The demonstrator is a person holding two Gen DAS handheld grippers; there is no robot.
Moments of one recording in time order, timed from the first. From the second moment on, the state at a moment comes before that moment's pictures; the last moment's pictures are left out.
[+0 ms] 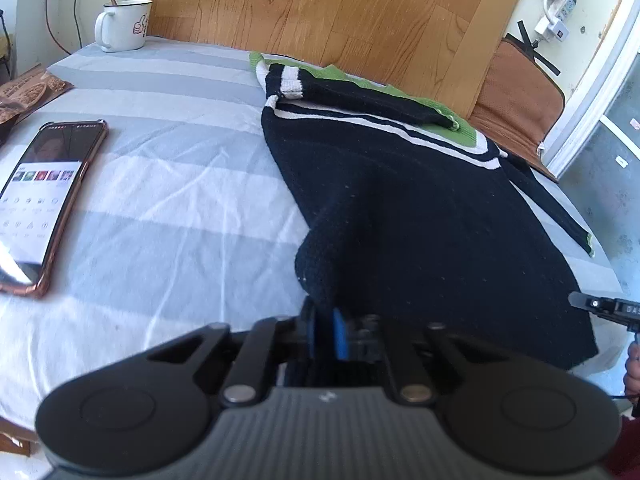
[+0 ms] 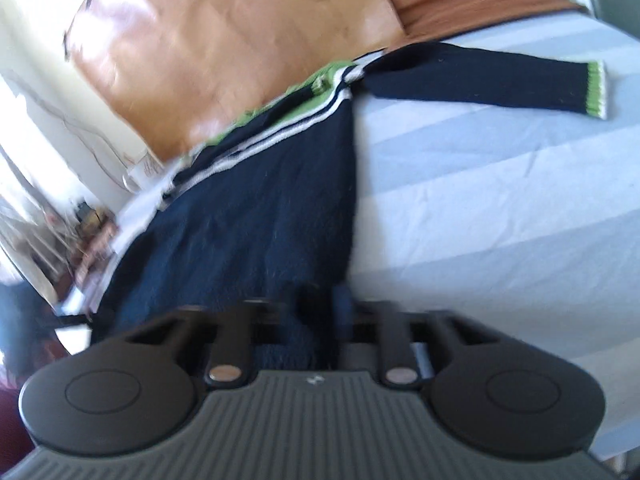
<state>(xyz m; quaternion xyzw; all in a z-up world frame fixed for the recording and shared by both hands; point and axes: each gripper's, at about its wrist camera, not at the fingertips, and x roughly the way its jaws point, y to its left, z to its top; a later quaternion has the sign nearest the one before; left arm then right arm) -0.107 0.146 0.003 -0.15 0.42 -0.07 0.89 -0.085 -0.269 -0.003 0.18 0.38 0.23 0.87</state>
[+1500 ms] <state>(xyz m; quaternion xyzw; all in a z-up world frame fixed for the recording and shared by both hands) 0.027 0.095 -0.009 -0.07 0.32 -0.04 0.95 0.014 -0.315 -0.019 0.53 0.29 0.00 0.80</state>
